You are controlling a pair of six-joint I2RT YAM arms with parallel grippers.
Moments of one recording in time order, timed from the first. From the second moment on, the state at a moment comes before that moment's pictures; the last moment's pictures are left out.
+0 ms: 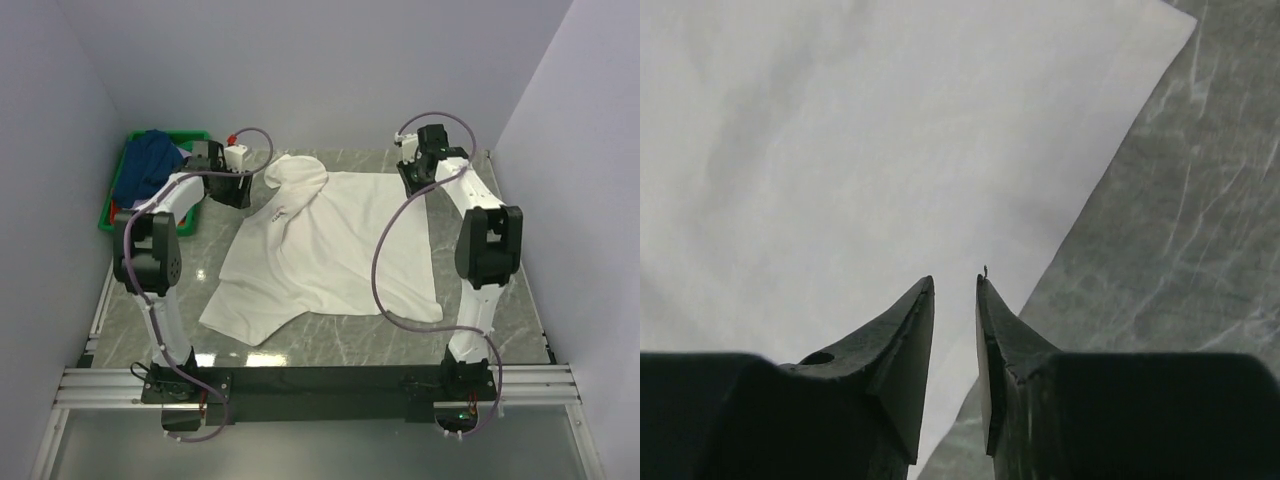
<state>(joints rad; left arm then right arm) -0.08 1.96 1.52 -0.45 0.31 0.25 0.09 2.03 1.74 -0.72 -0.09 -0.32</state>
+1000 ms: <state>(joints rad) -0.11 1.86 1.23 -0.57 0.05 0.41 0.07 2.14 1.61 -0.84 0.13 -0.36</state>
